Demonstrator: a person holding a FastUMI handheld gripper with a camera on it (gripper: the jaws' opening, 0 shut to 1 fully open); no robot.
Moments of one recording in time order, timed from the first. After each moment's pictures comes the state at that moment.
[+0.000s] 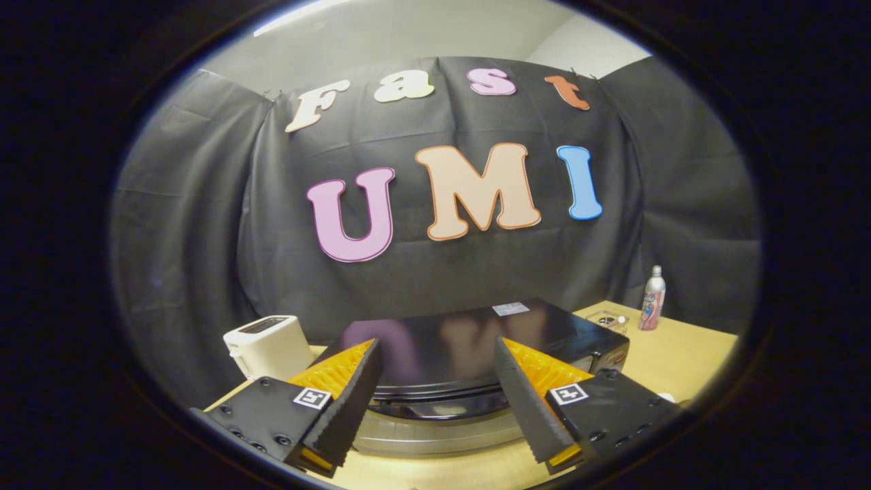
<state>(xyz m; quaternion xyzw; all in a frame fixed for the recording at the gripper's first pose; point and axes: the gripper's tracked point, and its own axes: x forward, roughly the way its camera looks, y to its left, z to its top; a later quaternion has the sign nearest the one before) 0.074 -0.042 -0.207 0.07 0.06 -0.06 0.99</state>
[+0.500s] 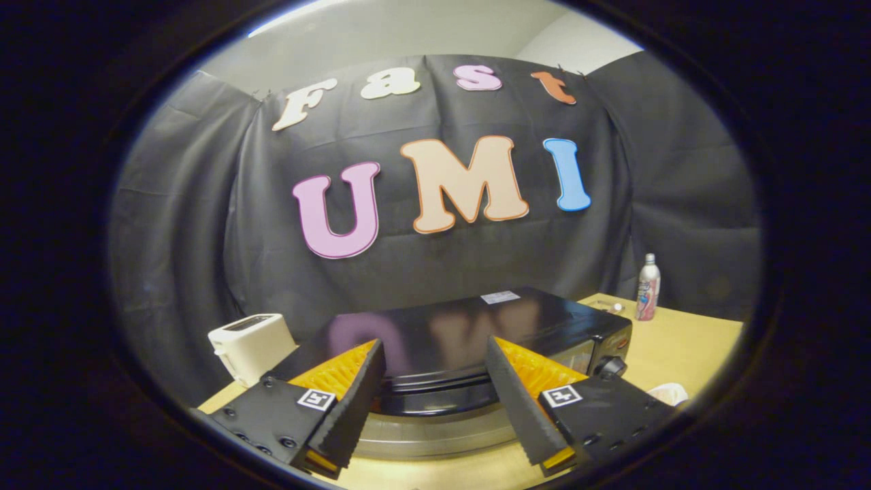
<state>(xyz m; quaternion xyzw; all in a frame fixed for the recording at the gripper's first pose) 0.078 -0.061 -0.228 0.05 0.05 -0.09 0.99</state>
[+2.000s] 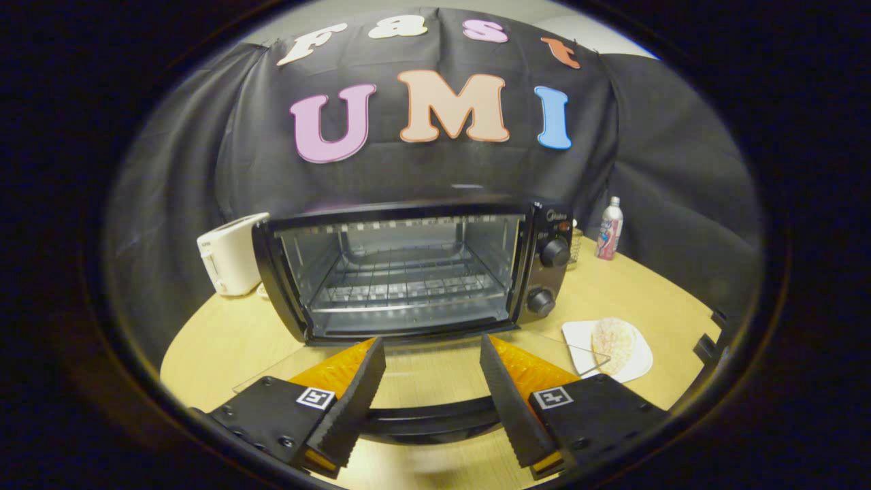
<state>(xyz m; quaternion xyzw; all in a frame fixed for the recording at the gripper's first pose) -0.049 -0.073 -0.347 0.01 0.25 -0.11 0.96</state>
